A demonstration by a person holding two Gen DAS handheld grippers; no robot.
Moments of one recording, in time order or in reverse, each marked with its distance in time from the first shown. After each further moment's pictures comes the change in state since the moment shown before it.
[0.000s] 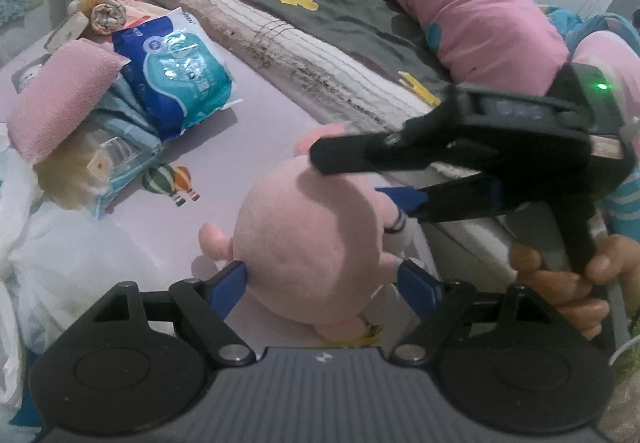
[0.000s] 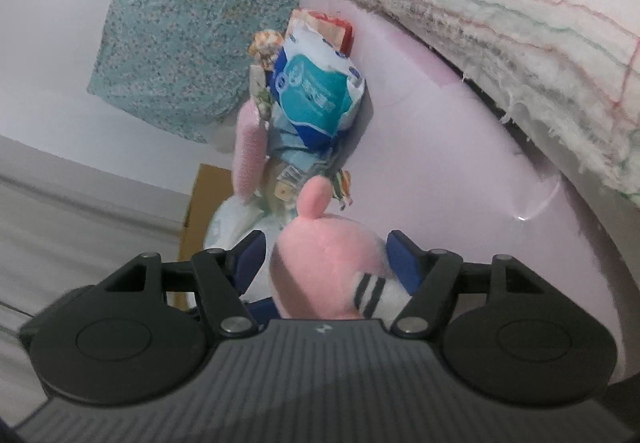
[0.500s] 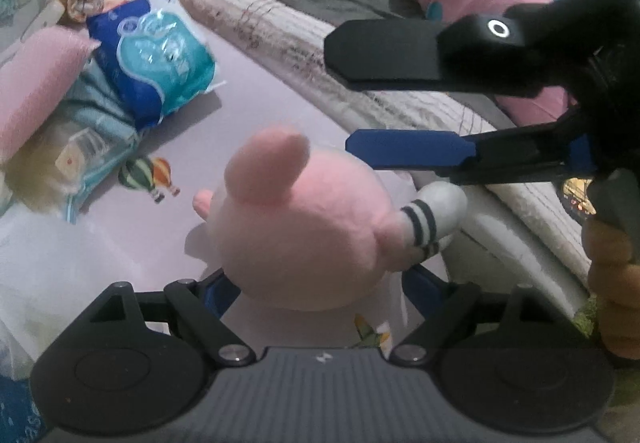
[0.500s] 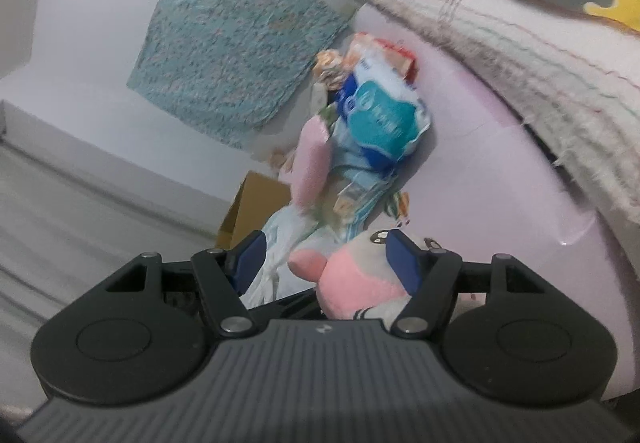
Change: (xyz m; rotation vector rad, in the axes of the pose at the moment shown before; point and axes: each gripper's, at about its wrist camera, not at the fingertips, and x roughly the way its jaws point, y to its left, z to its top) left arm 0.028 -0.001 -0.002 0.020 0.051 0.001; right arm -0.010 0.036 -0.002 -0.108 -0.010 0.078
